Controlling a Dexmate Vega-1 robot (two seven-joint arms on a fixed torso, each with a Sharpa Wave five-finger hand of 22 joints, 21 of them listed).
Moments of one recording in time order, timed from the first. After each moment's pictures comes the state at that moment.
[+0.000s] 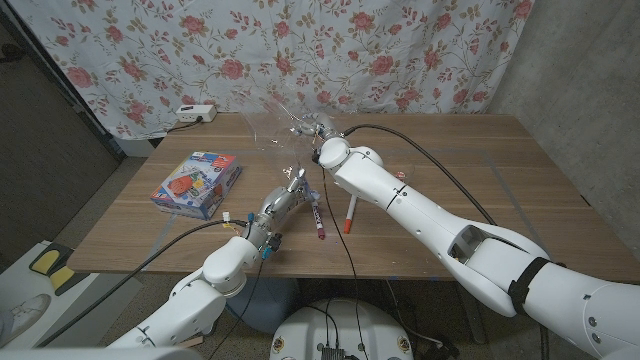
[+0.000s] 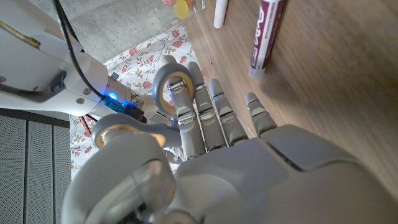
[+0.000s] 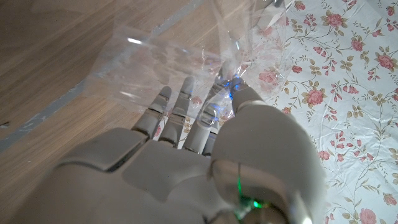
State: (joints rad) left arm 1.26 0.68 0.43 -1.84 -0.47 -0.22 0.16; left_hand 0.59 0.17 -0.18 0.05 0.34 1.10 0.09 0.45 0.36 0.88 -0.05 0.40 0.62 0.52 -0.05 0.32 0.43 0.20 0.21 0.22 0.20; right arm -0.46 -0.11 -0.85 -1.48 0.14 -0.60 -0.46; right_hand 1.06 0.16 0.33 -0.15 0.29 0.34 -0.03 0.20 0.20 0.98 -0.19 0.59 0.42 0.45 -0.05 0.44 0.38 0.30 0.10 0.20 0.17
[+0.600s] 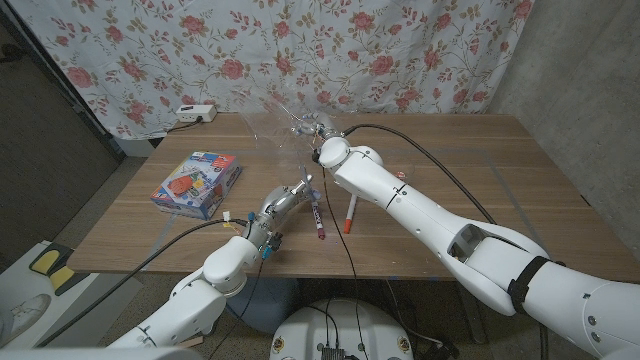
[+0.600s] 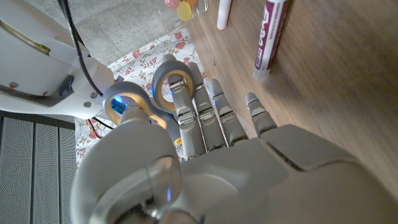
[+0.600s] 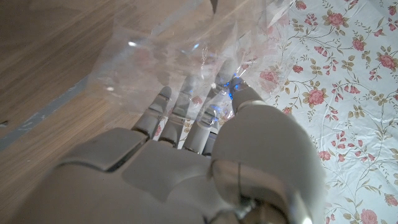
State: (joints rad) left arm 1.26 0.68 0.43 -1.83 -0.46 -0.24 0.15; left_hand 0.80 0.20 0.09 -0.01 0.25 1.11 0.08 0.44 0.36 0.89 -0.07 0.38 0.63 0.52 -0.07 0.30 0.42 0.20 0.21 0.22 0.20; right arm -0.45 -0.11 -0.85 -1.47 0.14 -0.60 -0.46; right_hand 1.06 0.16 0.33 -0.15 0.30 0.34 -0.03 0.20 0.20 0.98 -0.19 0.60 0.42 0.45 -0.05 0.44 0.38 0.30 0.10 0.20 0.17
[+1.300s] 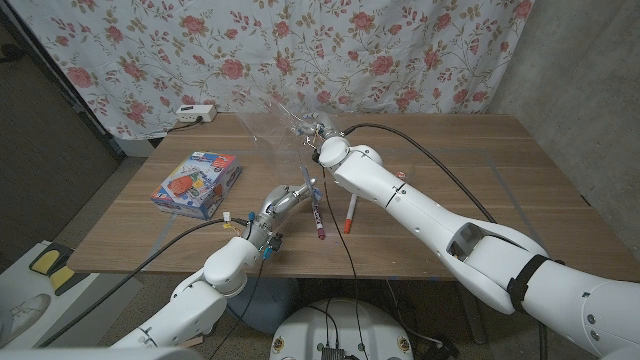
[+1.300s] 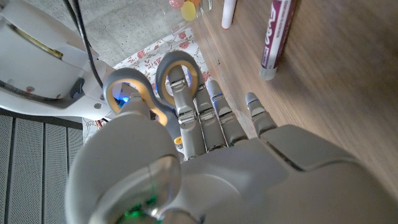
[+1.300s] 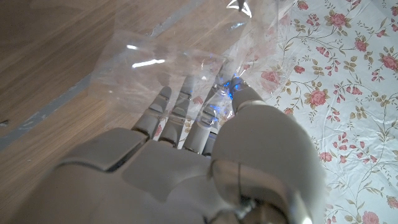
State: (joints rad) left arm 1.26 0.67 0.43 -1.82 -0.44 -0.28 0.15; left_hand 0.86 0.16 0.24 -0.01 0.22 1.12 0.05 0.45 0.35 0.89 -0.07 0.36 0.65 0.52 -0.09 0.29 0.40 0.20 0.21 0.23 0.20; right arm -0.45 -0.10 -0.85 -1.46 0.14 -0.60 -0.46; right_hand 1.06 0.16 0.33 -0.15 0.30 0.34 -0.03 0.20 0.20 0.98 -0.19 0.60 0.42 0.45 -0.05 0.44 0.39 0.30 0.10 0.20 0.17
